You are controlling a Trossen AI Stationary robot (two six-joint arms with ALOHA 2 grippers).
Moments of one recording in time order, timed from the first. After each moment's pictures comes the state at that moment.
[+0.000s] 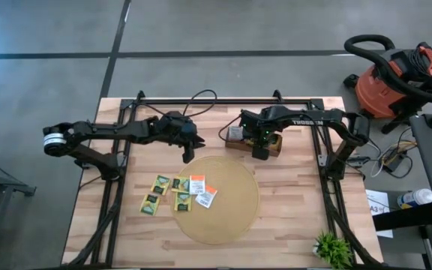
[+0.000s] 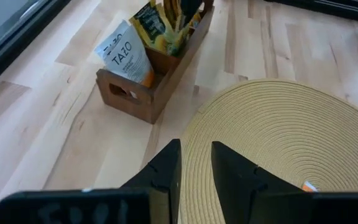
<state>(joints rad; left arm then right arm) 0.31 1.30 0.78 -0.05 0.17 -0.02 -0.33 1.72 1.23 -0.97 0.05 -0.11</state>
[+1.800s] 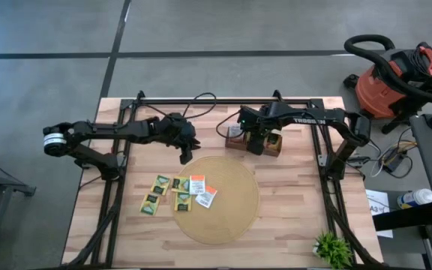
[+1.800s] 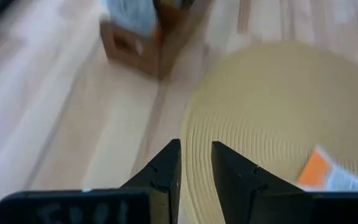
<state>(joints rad) 0.31 1.30 0.78 -0.18 0.15 -0.02 -0.33 1.71 1.31 -0.97 0.16 0.04</state>
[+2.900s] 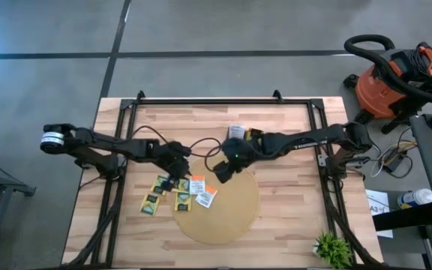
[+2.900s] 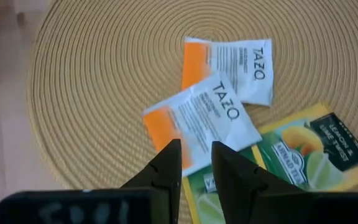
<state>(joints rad) 0.05 1.29 0.60 -0.16 0.25 0.39 0.04 1.74 1.35 -0.46 -0.10 1.02</state>
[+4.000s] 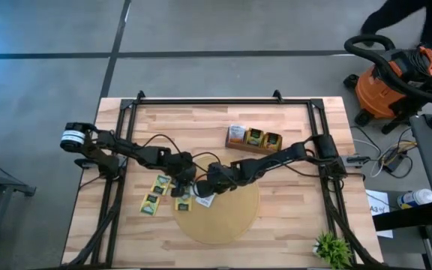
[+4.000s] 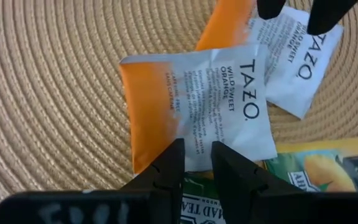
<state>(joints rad) 0.00 1.53 0.62 -0.07 0.18 -0.02 0.15 2.09 1.37 -0.12 -0.04 1.41</state>
